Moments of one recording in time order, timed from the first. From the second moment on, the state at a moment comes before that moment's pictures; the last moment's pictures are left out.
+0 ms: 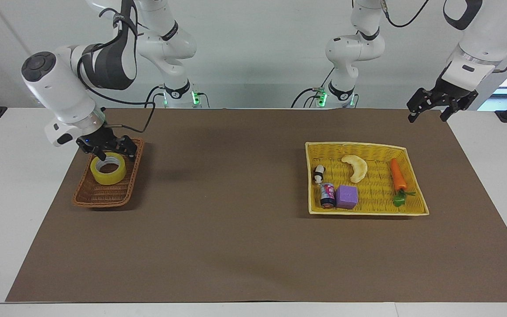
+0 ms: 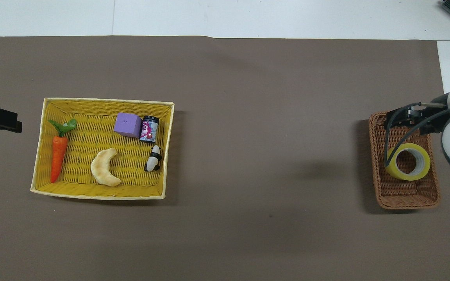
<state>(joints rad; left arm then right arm) 0.07 -0.01 -0.09 -1.55 -0.01 1.54 -0.01 -0.02 0.06 -0.07 -1.74 0.06 1.76 0.06</state>
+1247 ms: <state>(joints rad) 0.07 -0.01 -0.09 -1.55 -0.01 1.54 -0.01 0.03 -0.07 -0.09 -1.53 0.01 1.45 0.18</state>
